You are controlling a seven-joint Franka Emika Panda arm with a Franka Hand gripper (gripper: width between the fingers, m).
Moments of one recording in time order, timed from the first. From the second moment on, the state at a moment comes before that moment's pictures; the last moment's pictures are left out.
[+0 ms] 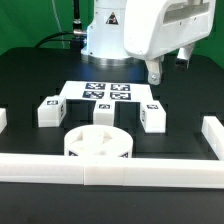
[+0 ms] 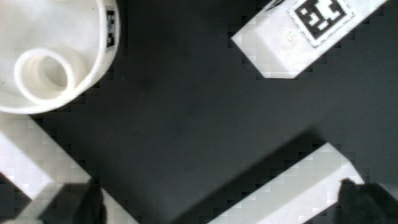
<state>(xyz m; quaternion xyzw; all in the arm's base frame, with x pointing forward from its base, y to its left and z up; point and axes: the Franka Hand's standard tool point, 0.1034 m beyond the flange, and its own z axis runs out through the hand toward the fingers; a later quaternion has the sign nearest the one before) 0.565 0.059 0.113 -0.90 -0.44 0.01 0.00</state>
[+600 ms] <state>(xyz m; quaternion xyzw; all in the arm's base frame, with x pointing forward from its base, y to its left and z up) 0.565 0.056 0.112 -0.90 -0.44 0.01 0.00</state>
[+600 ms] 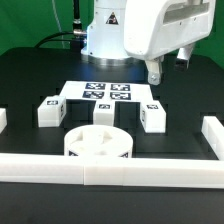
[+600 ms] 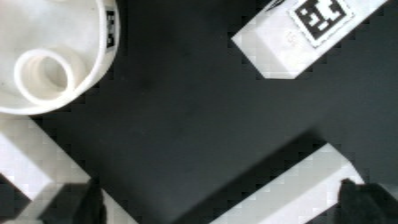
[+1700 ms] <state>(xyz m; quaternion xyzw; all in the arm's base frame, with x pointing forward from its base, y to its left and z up) 0.579 -0.019 0.045 -0.86 -0.51 0.01 0.00</state>
